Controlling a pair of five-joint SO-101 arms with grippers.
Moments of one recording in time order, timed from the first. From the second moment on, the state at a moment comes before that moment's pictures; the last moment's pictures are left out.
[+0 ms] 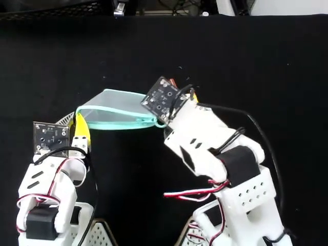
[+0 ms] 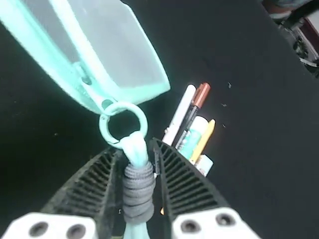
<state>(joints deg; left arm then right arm) -2.4 -97.5 65.1 59.0 -6.1 -25.2 -50.8 27.8 79.3 30.3</state>
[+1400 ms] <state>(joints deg) 3.1 -98.0 71.1 57.4 -6.3 -26.9 -67.2 18.4 95.6 28.1</state>
